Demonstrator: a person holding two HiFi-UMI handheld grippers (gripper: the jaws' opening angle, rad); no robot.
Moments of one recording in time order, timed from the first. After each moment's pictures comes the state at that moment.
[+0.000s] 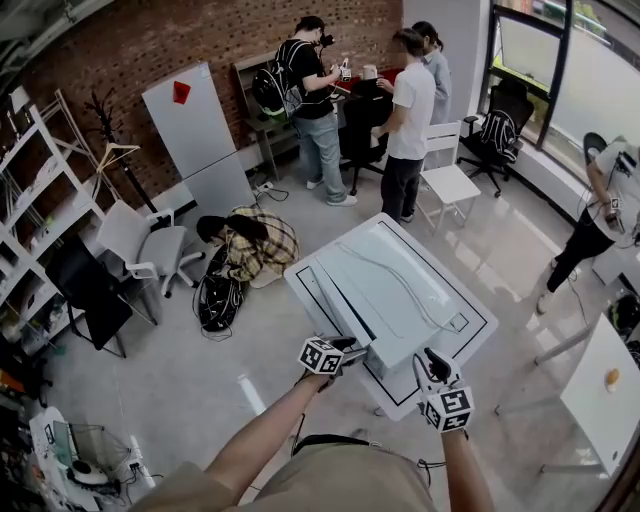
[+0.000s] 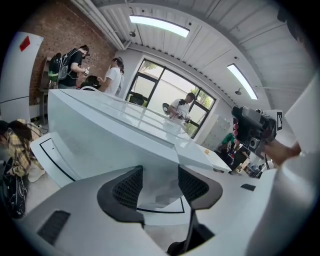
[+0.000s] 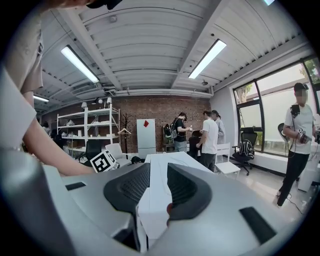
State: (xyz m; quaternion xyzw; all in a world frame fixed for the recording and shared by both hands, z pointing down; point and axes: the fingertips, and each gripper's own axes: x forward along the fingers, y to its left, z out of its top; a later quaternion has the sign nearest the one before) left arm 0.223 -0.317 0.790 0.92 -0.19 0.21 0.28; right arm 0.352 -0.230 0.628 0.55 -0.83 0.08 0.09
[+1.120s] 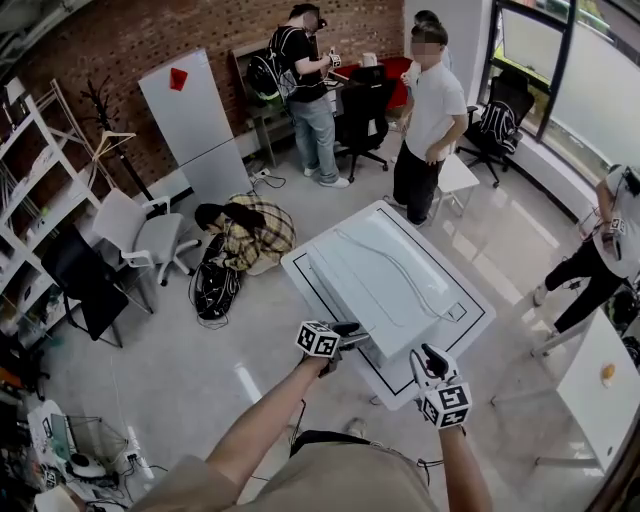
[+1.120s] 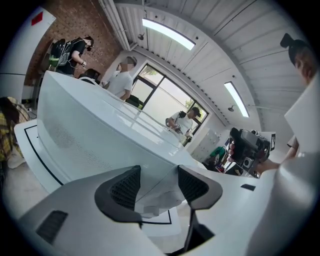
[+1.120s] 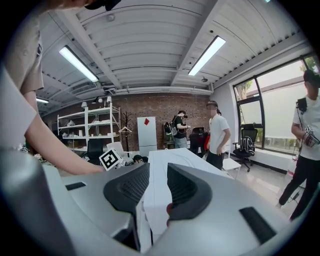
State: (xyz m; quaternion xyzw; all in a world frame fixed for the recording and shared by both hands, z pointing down) left arm 0.234 -0.327 0.786 0.92 -0.15 0.14 0.32; right arm 0.344 -0.218 0.638 0.54 -0.83 0.10 0.10
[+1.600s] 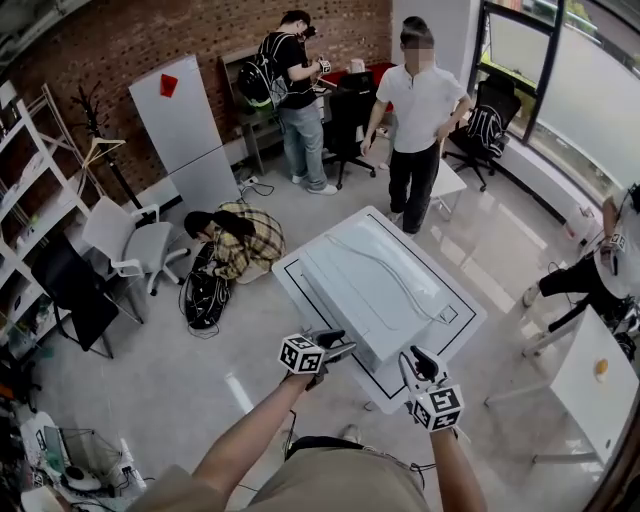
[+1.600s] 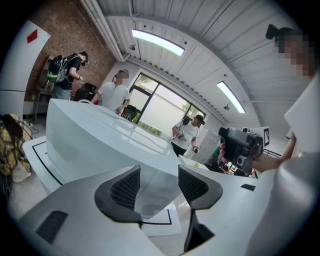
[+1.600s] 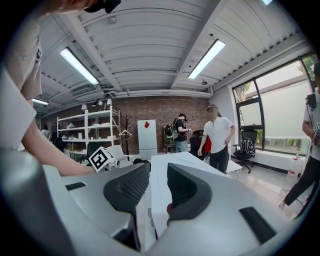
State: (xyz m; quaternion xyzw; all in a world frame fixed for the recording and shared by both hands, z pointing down) left arm 0.206 -0.306 0.744 0.94 -0.16 0.12 0.28; right arm 0.322 -0.217 0.624 0.55 -0.83 0.09 0.08
